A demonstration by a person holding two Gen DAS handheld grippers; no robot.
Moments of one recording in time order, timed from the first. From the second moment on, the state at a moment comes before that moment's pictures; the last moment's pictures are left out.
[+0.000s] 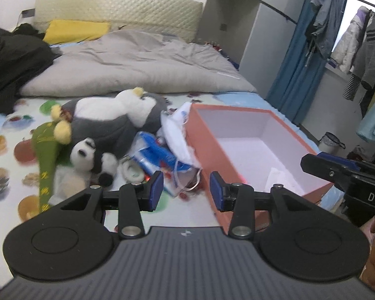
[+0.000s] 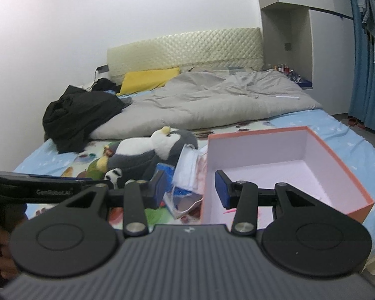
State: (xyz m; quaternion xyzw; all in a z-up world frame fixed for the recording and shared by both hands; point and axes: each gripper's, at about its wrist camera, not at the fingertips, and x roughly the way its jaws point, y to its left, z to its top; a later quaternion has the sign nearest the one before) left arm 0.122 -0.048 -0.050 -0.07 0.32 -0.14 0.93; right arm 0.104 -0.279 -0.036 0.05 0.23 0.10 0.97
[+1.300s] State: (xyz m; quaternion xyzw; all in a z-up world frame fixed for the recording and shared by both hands) left arm 0.205 0.057 -0.153 -0.13 0.37 -0.01 0.92; right arm 0.201 -0.182 -0.126 0.01 0.31 0.12 0.94
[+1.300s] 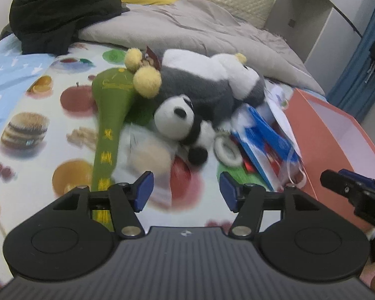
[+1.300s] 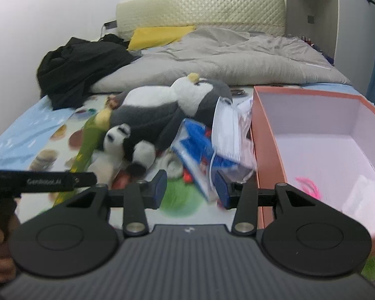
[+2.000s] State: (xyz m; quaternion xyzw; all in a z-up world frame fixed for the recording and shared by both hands) left arm 0.313 0.074 -0.185 -0.16 0.35 -0.01 0.92; right arm 0.311 -0.175 -0.164 0.00 0.35 0.07 0.94
